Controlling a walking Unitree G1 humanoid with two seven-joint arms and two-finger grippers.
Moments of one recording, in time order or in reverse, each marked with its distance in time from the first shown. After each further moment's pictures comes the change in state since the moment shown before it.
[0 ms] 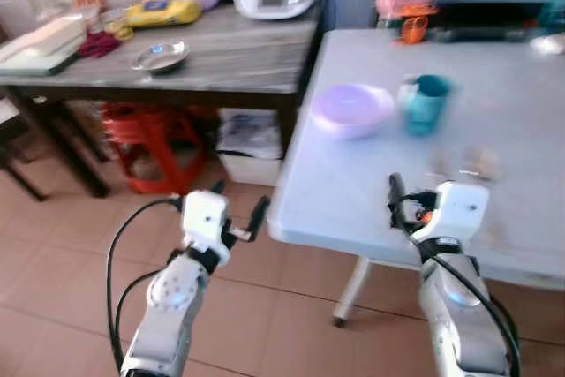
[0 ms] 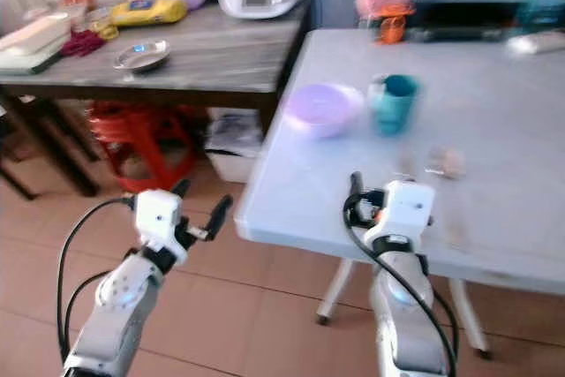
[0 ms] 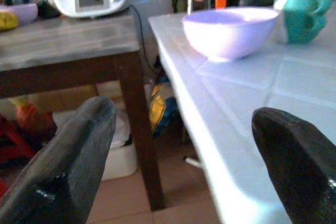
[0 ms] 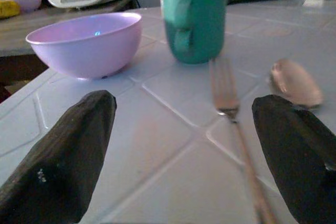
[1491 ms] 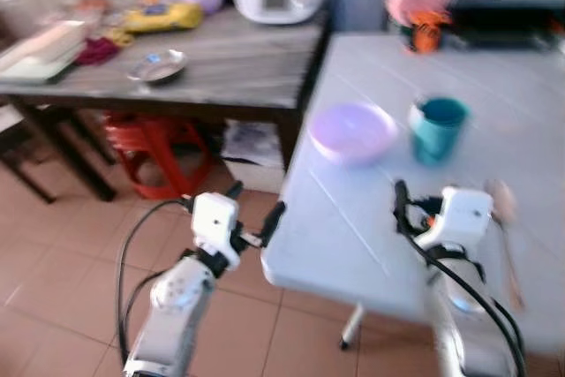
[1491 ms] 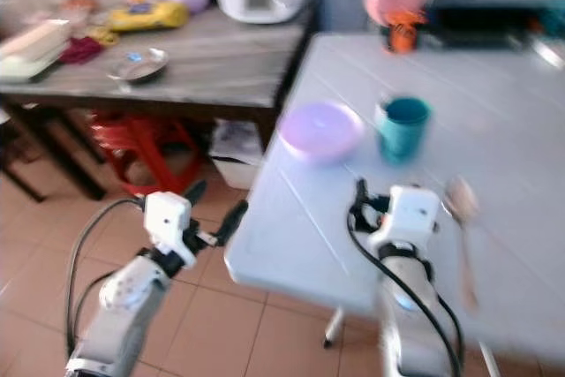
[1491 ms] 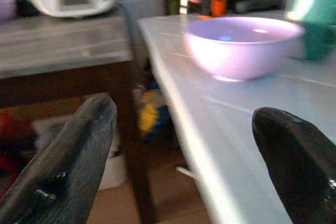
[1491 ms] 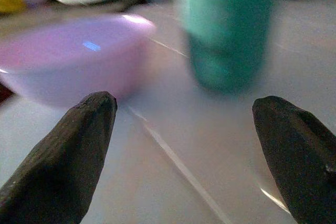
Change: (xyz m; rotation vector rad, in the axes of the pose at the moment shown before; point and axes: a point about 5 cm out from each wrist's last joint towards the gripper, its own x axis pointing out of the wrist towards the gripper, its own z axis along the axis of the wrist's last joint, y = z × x) left arm -0.004 -0.009 0.000 -0.047 -0.009 -0.112; right arm -0.005 0.000 -0.001 -0.026 -0.001 0.006
